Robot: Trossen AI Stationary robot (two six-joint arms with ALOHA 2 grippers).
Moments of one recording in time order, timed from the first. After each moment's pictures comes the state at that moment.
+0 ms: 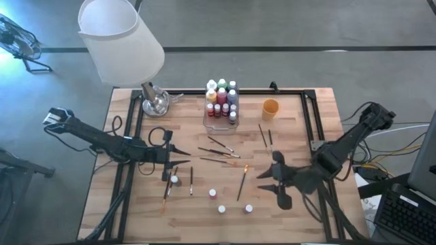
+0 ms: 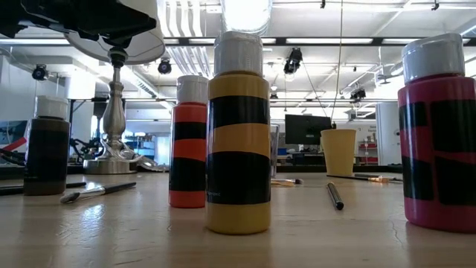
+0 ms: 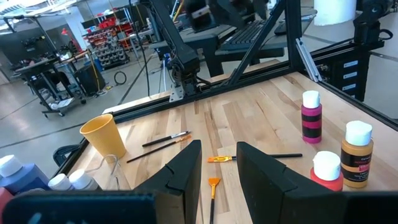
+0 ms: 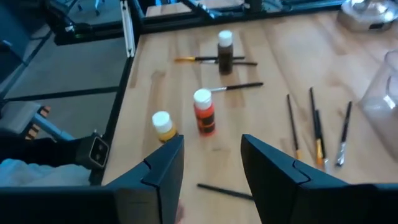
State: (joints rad) left arm -0.34 0.82 0.37 0.36 -0.31 0.22; right arm 0.67 1.22 0.99 -0.39 0.50 0.54
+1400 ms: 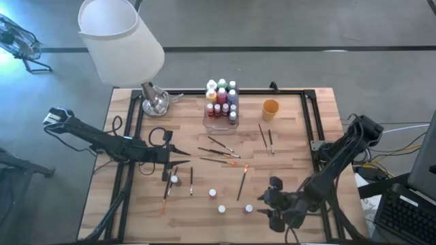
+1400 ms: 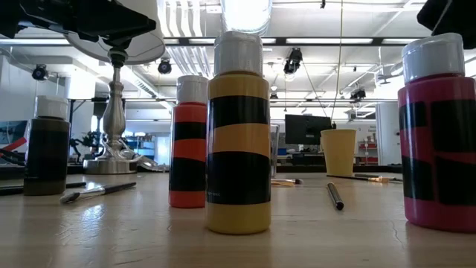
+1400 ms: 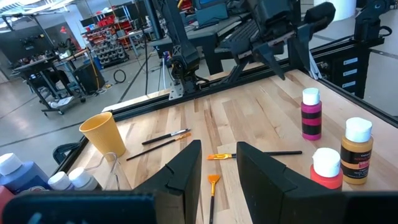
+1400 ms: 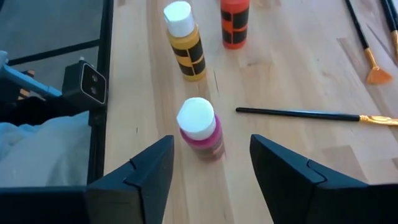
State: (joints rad) left arm -0.34 0.82 0.37 0.35 -0.31 0.22; right arm 0.83 1.54 0.99 -0.37 0.52 0.90
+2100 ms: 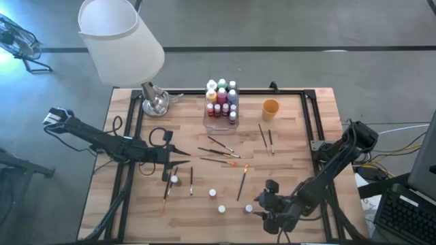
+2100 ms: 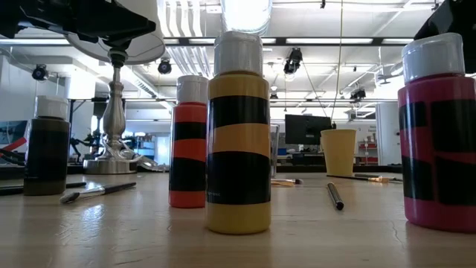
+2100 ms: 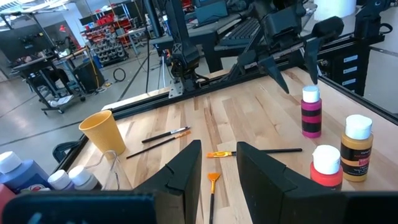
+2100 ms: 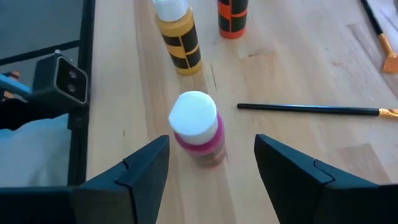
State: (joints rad) left arm -0.34 0.82 0.37 0.35 -0.31 0.22; right arm 0.81 1.65 0.99 -0.30 0.53 0.92
